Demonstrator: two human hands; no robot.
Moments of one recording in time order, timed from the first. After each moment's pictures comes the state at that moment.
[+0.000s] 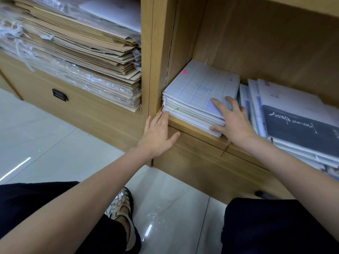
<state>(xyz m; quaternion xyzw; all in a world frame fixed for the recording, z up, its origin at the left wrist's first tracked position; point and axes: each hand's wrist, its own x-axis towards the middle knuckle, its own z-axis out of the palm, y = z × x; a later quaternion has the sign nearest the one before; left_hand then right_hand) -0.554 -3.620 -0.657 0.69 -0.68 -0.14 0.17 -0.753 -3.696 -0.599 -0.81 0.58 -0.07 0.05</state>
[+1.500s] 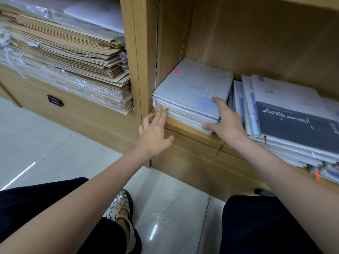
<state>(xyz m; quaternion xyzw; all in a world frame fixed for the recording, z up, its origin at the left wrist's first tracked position) -0.568 -3.627 -0.650 0.73 -0.64 -0.14 0.22 -0.751 -3.690 -0.597 -0.73 0.61 -0.20 0.24</state>
